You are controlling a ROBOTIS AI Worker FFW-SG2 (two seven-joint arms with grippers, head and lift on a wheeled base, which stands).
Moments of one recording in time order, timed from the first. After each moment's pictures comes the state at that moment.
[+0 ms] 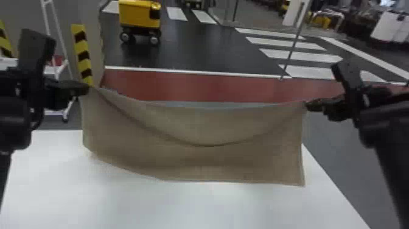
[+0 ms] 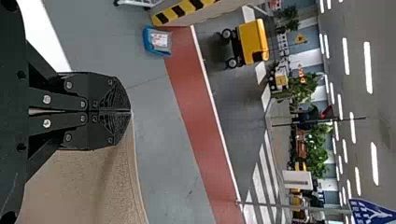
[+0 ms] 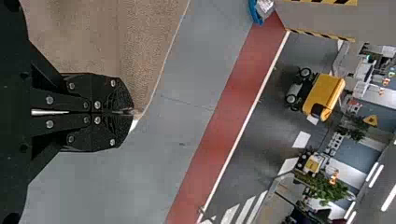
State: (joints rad) left arm -0.59 0.02 0.05 -1.55 -0.42 0.81 -0.62; right arm -0.53 -0.51 -0.12 -1.54 0.39 0.86 0.74
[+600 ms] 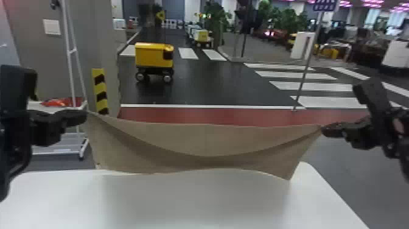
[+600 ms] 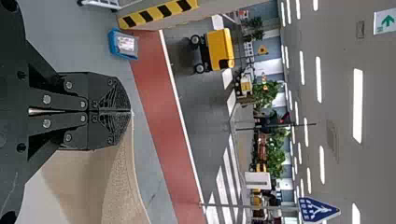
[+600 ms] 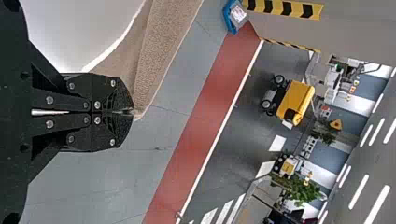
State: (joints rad) left arm -0.51 0.05 0.15 -1.78 -0.36 0.85 -0.70; right arm -0.45 -0.55 -0.13 -1.79 0.30 1.00 0.78
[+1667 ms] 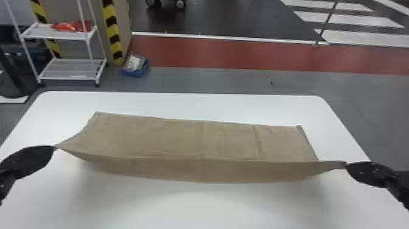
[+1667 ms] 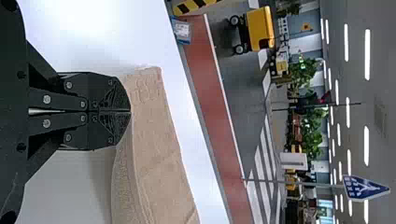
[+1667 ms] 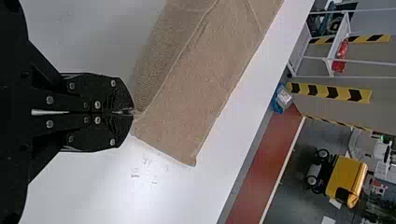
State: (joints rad) left arm 0.34 0.06 0.47 -2.24 -0.19 0.56 -0.93; right arm 0.44 -0.41 -0.56 -2.26 0.17 0.80 0.98
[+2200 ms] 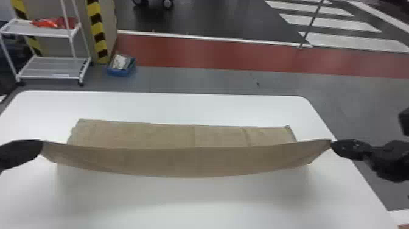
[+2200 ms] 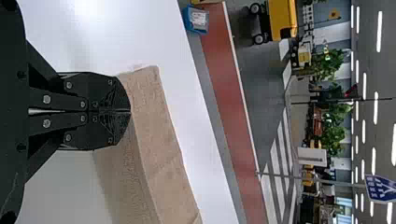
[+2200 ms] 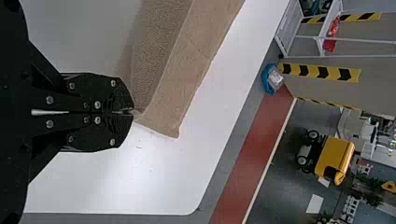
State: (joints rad) left arm 0.18 0.08 0.38 -2.21 -0.33 0.77 -1.00; right arm 0.22 -0.46 -0.49 -2.09 0.21 0.82 0.97
